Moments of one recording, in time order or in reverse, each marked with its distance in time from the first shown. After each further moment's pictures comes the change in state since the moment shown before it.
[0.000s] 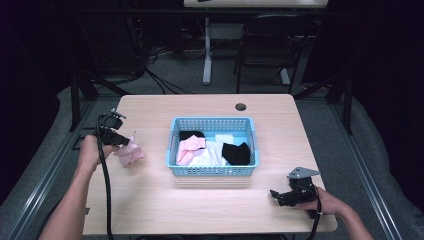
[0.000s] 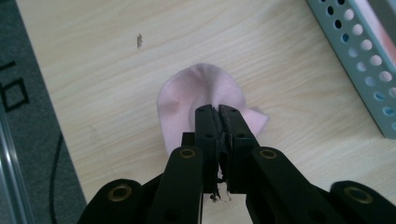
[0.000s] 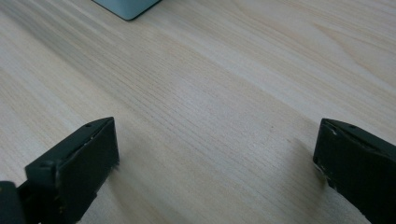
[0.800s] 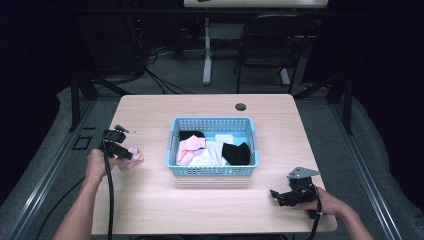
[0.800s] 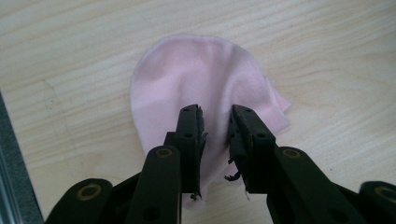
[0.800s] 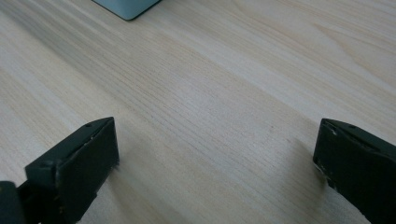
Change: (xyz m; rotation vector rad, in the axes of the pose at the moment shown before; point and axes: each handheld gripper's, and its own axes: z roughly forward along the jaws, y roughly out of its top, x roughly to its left) left arm 0.007 -0.033 0.058 0.084 0.008 -0.082; right arm 0.000 0.000 0.000 0.000 -0.001 0.000
